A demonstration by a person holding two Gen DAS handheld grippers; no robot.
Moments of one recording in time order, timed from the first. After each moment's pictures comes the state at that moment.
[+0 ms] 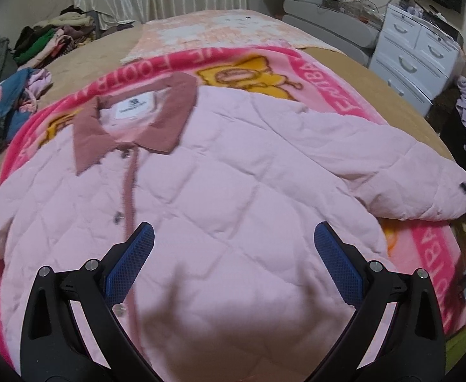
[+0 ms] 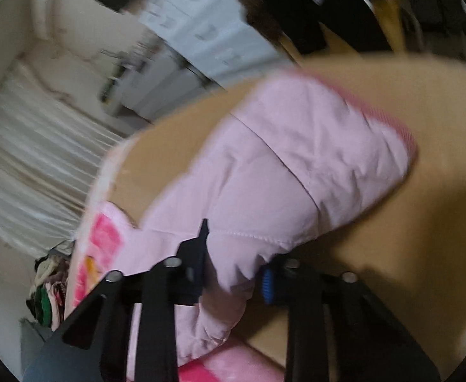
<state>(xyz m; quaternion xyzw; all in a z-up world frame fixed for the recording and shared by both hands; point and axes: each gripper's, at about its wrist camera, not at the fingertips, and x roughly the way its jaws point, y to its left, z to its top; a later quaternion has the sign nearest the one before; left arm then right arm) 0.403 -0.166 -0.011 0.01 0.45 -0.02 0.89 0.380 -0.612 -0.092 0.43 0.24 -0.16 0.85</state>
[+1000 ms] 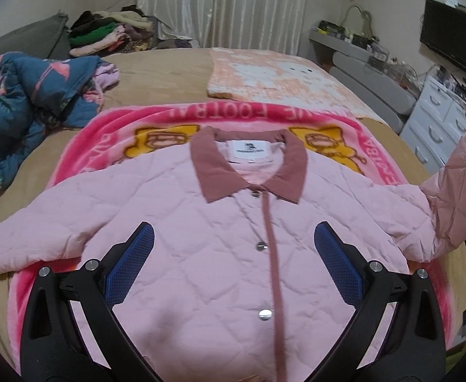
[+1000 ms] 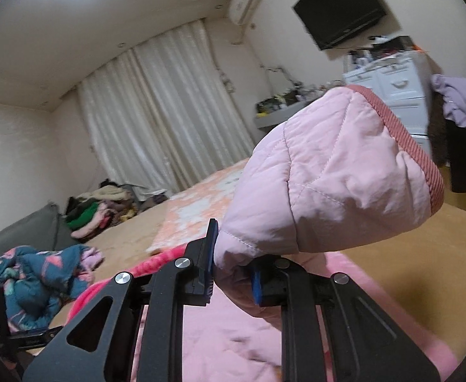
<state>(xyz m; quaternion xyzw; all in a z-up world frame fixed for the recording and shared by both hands) 0.360 0.003 0.067 -0.07 0.38 0.05 0.92 0.381 -0.394 0.092 0.21 0.12 0.07 0.97</state>
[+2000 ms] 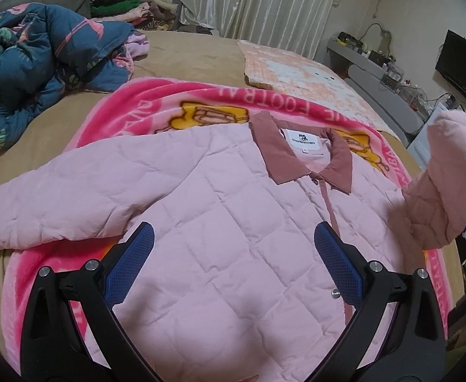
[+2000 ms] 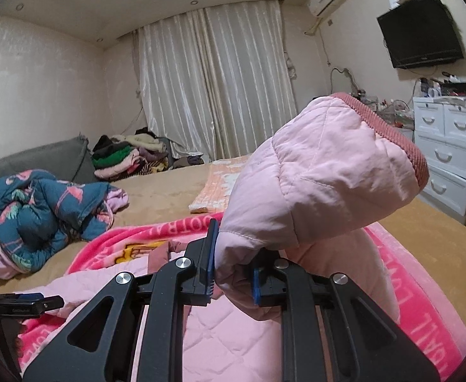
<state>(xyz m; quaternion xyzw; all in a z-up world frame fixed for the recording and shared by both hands) 0.326 0.114 0.029 -0.13 0.38 0.05 0.91 0.384 -0.211 0.091 0.07 0.15 0.14 0.98</state>
